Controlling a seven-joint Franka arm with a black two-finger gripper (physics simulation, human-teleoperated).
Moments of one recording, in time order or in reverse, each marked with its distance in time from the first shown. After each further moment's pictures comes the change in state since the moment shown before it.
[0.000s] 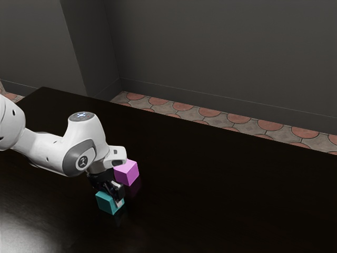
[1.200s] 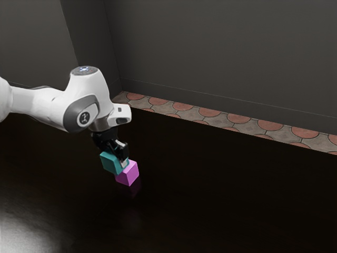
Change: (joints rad) arm 0.004 -0.074 -0.001 0.250 0.086 -0.249 -0.035
